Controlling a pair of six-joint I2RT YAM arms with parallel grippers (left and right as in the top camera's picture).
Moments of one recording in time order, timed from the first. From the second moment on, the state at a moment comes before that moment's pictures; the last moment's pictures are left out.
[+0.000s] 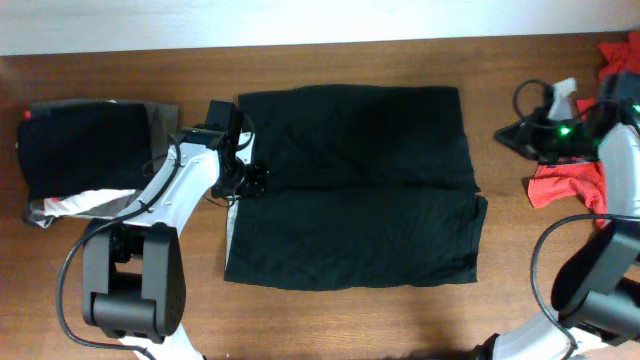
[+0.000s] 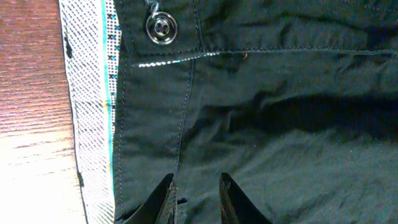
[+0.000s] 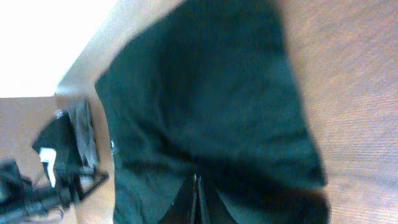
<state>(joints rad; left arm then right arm) -0.18 1.89 1.33 -0.85 0.20 -0.20 -0.43 1.84 1.54 -1.03 -0.76 0.04</state>
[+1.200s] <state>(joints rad) -0.18 1.89 1.33 -0.85 0.20 -0.20 -0.28 1.83 1.05 -0.79 -0.24 0.19</state>
